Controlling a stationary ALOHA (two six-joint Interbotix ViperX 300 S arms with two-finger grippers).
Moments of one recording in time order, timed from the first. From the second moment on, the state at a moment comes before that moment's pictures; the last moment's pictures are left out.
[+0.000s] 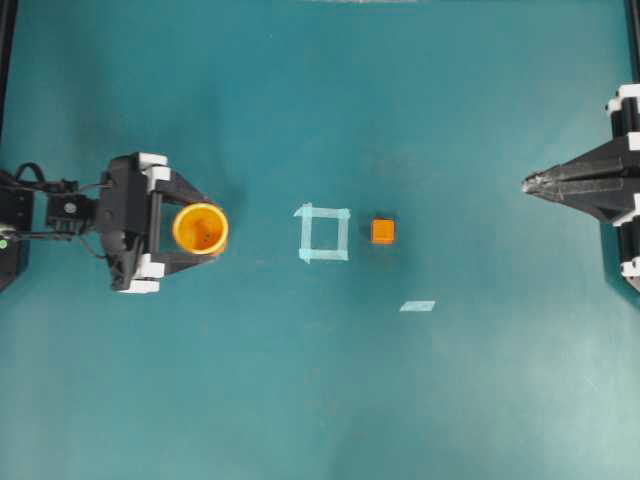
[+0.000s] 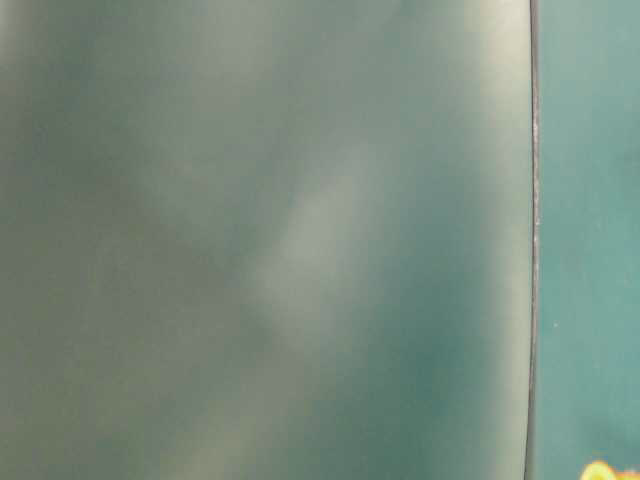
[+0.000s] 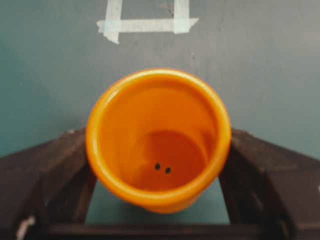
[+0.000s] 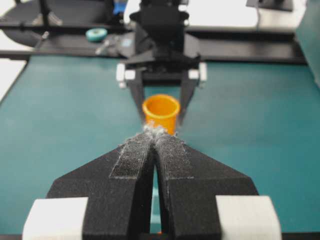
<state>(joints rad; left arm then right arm) 0.03 -0.06 1.24 0.02 -0.77 0.07 0.00 -0.98 1.15 0.00 -0.17 -0.01</state>
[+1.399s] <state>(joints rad) -0.02 -0.34 1.44 0.02 -0.68 0.06 0.00 -0.98 1.14 0.00 -0.17 0.00</state>
